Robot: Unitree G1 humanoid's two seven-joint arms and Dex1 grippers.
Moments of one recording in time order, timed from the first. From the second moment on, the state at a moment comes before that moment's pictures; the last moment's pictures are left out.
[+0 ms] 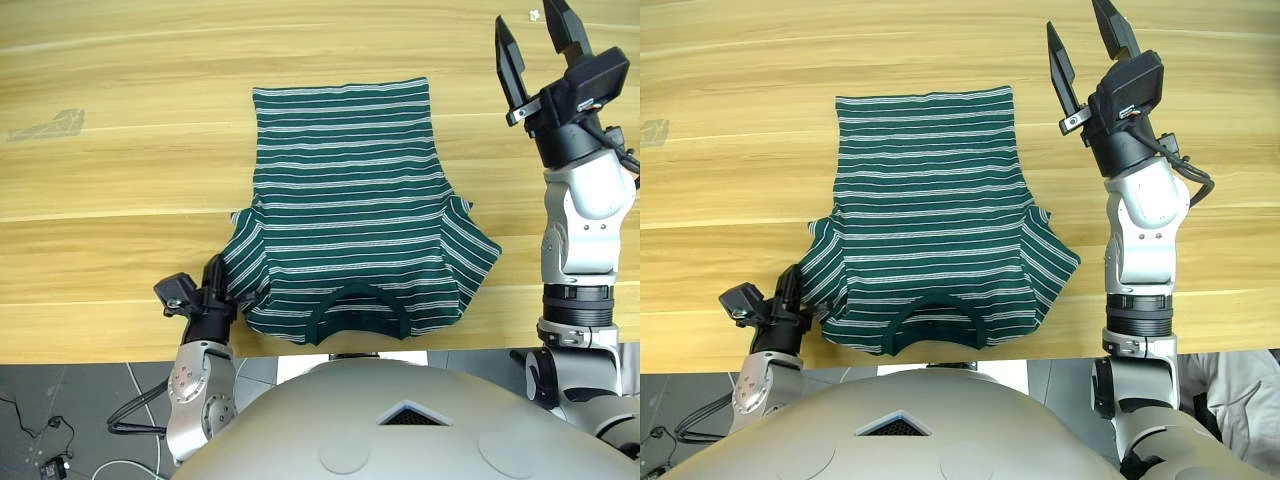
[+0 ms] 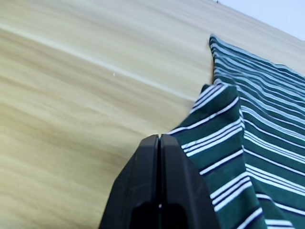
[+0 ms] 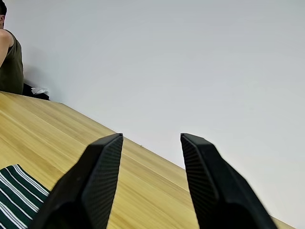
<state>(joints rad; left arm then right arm) 0.78 -0.03 0.15 -0.48 -0.35 0.14 -0.14 -0.18 -0.35 -0.03 -0.06 0.11 -0.27 0.40</state>
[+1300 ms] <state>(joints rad) 0.76 -0.03 0.17 -0.45 -0.47 0.20 -0.14 -0.18 -0.34 -0.02 -0.05 0.10 -0.28 0.40</state>
